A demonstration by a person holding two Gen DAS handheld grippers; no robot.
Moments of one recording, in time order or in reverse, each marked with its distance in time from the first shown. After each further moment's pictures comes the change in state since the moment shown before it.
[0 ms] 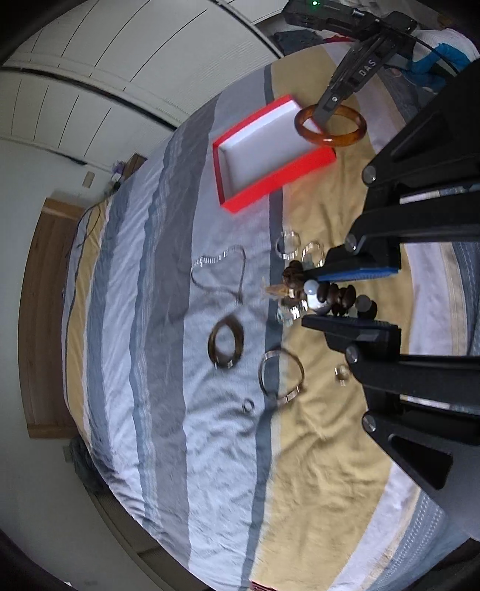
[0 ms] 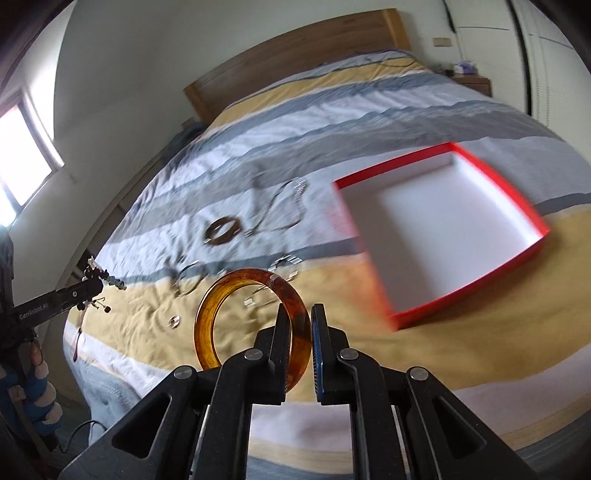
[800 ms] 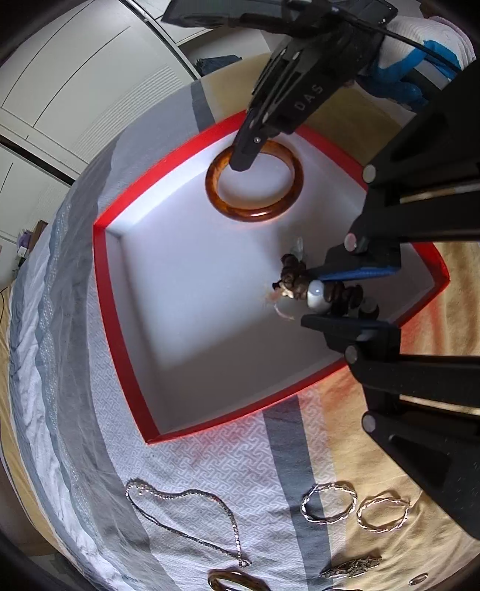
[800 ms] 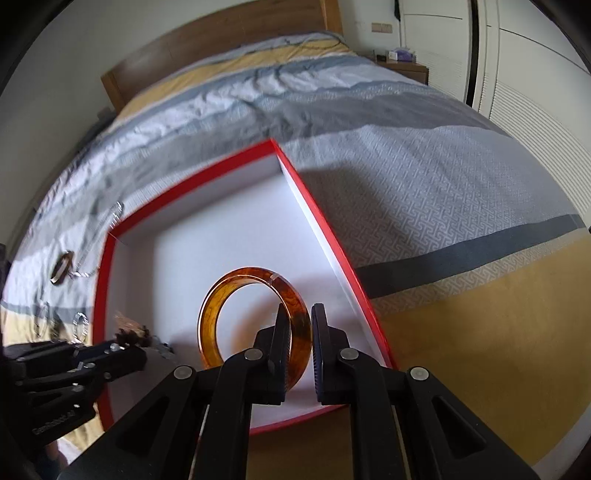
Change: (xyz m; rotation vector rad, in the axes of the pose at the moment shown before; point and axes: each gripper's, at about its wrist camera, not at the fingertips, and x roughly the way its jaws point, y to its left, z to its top) left arm 0.209 -0.198 0.004 0.175 0.320 -0.178; right arm 0.078 -0.172 0.078 0.008 0.102 -0.313
